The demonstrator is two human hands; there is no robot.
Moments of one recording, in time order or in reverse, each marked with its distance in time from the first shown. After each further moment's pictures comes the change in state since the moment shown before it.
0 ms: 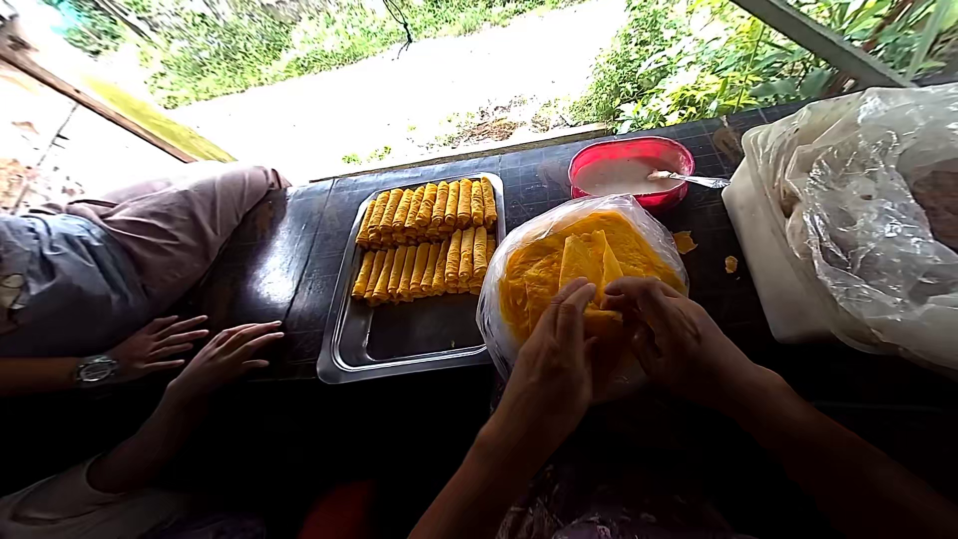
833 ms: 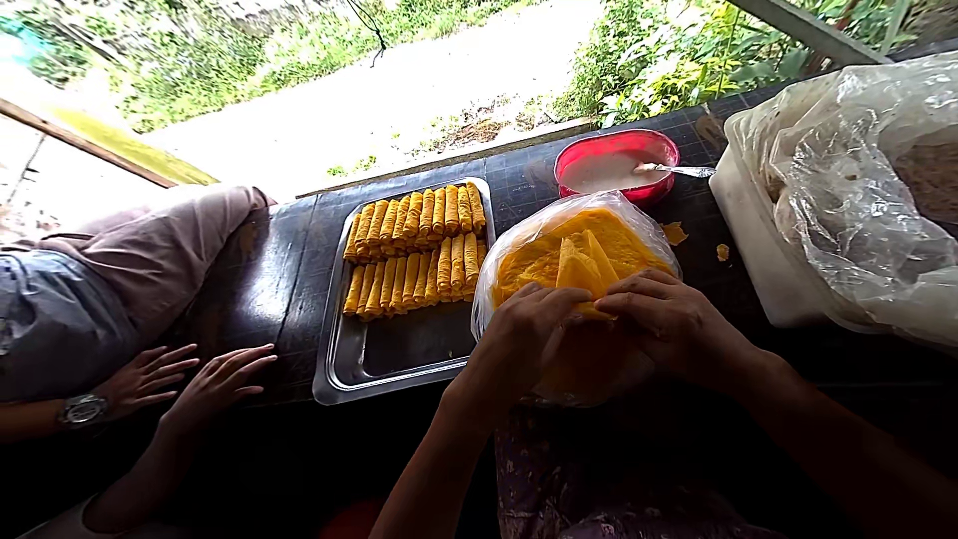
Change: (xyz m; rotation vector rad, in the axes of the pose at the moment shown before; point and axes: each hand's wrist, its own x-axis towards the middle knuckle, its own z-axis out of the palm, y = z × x) left_hand 0.032 -0.043 -0.027 -0.017 -0.127 0.225; right_hand 0.001 0.015 0.002 0.018 0.027 -0.102
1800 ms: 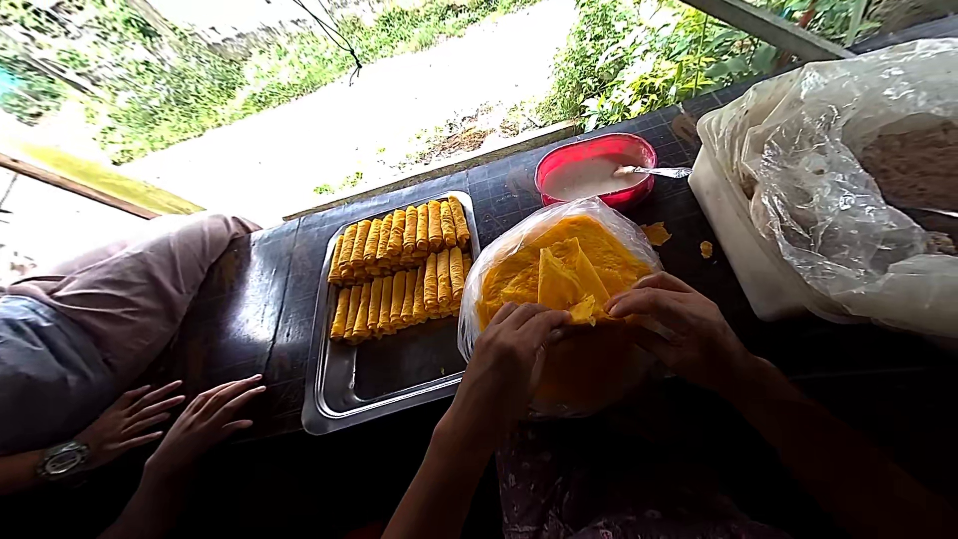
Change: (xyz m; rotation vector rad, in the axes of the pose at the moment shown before) left_hand -0.009 0.001 0.008 0.074 -0.002 -0.030; right_hand -0.024 0.014 0.000 0.158 0.183 0.046
